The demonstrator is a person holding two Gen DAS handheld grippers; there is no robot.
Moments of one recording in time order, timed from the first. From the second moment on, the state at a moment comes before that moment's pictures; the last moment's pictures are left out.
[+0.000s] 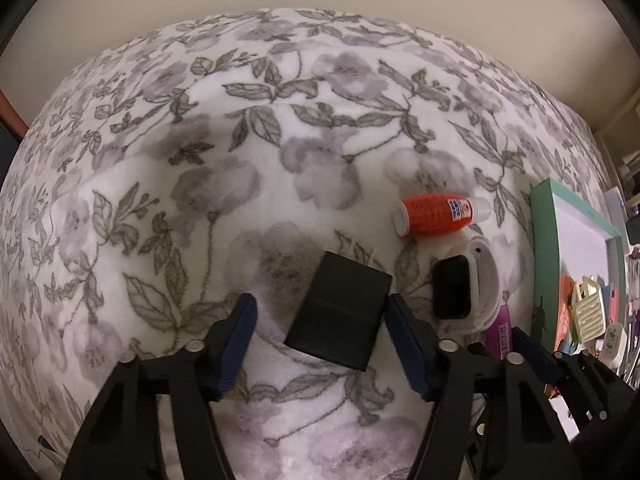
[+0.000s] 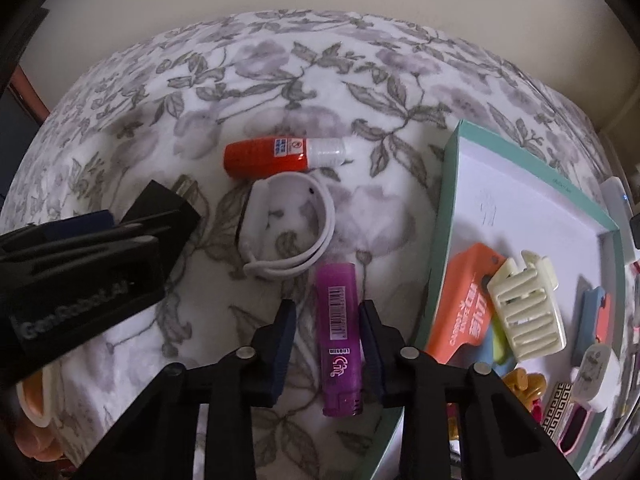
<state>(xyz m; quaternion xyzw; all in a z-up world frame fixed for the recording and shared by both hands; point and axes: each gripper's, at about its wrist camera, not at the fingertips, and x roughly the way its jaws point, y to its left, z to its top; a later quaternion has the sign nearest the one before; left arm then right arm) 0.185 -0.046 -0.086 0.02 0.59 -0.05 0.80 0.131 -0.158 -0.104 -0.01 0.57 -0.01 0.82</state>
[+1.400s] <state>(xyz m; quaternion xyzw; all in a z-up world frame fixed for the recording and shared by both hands) 0.128 -0.027 -0.009 0.04 0.54 0.00 0.84 0.066 -0.162 -0.047 0.02 0.52 0.01 0.85</state>
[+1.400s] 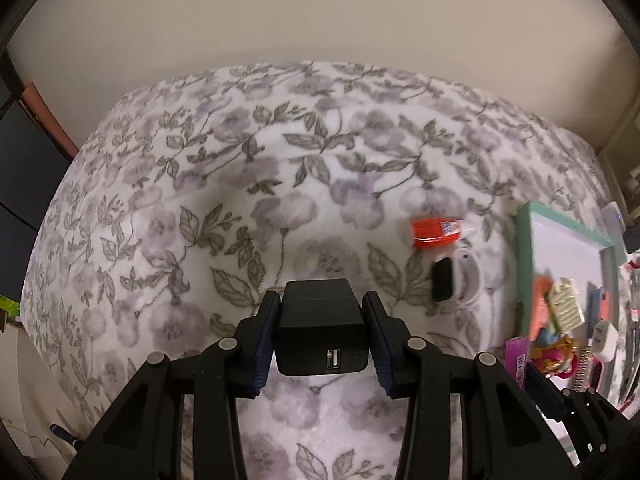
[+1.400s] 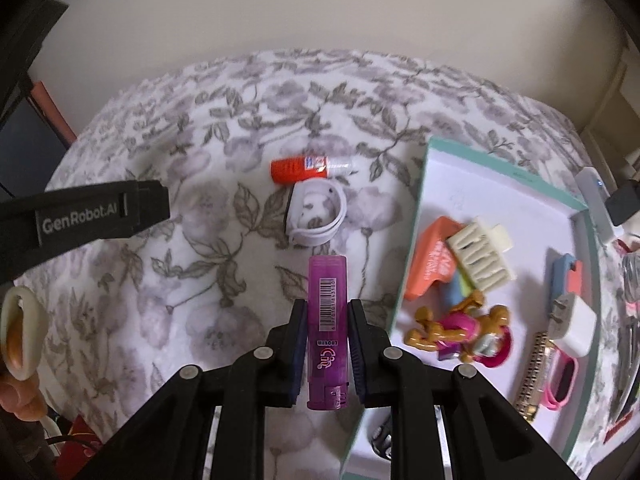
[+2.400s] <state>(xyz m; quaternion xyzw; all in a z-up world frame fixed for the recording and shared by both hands) 0.045 -0.171 0.030 0.10 0.49 -0.16 0.85 -0.017 -0.327 0.047 0.13 0.41 -0.13 0.89</state>
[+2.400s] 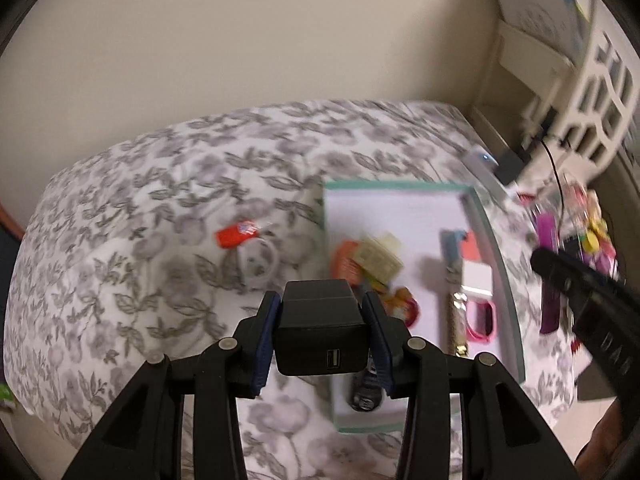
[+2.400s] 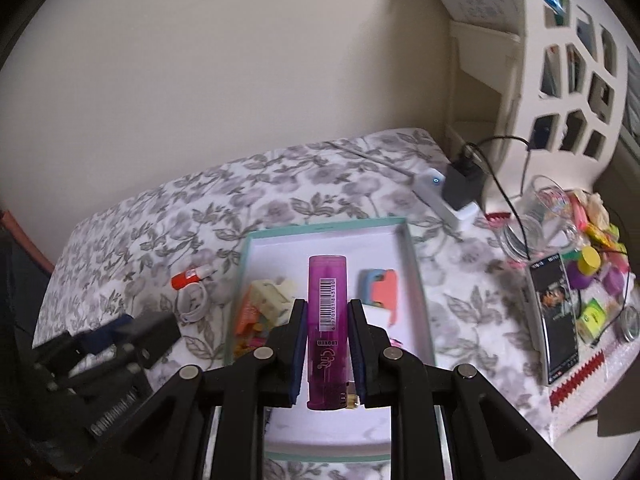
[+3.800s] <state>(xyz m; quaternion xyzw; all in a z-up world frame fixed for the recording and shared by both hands) 0.015 -0.238 -0.047 0.20 0.56 -0.20 0.78 0.006 -0.353 -0.072 0.15 0.60 -0.15 0.77</state>
